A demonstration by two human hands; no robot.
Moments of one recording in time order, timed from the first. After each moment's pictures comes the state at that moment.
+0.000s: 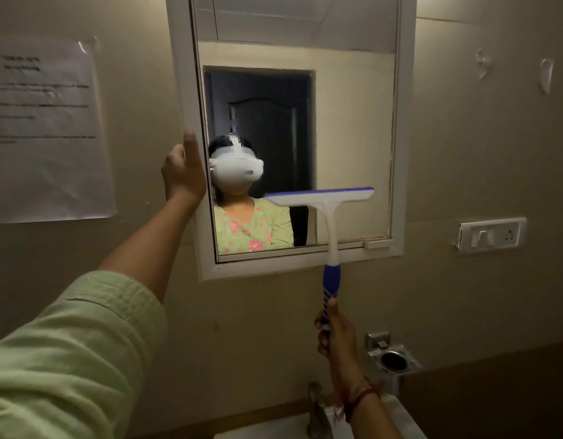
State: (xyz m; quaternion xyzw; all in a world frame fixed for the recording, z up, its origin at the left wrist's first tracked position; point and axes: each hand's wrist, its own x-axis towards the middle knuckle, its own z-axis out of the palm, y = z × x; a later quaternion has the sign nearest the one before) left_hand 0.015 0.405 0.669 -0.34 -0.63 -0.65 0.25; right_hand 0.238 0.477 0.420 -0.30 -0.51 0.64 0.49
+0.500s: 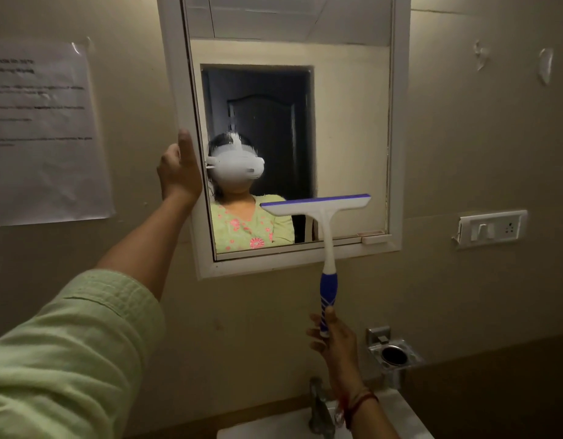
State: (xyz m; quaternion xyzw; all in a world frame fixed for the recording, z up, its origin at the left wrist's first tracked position) left_hand 0.016 0.405 0.669 -0.34 -0.63 -0.66 0.24; right_hand 0.238 0.480 0.398 -0.28 -0.46 0.68 0.50
